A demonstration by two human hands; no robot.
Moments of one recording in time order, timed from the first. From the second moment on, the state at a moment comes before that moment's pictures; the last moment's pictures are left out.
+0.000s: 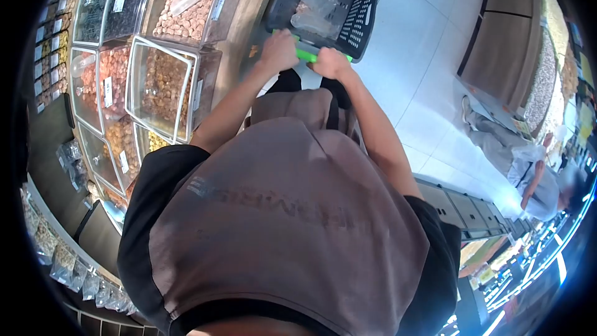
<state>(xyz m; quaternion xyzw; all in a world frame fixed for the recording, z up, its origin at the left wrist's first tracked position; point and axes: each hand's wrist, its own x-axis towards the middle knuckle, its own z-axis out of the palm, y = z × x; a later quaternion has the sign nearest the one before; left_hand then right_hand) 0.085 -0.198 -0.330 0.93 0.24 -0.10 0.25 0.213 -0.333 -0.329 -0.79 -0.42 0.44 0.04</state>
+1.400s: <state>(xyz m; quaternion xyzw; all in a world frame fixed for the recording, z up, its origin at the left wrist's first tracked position) 0.261 -0.001 -0.358 0.86 0.43 0.03 0.29 0.265 -0.597 -0.488 -0.88 0.02 0.41 0.22</state>
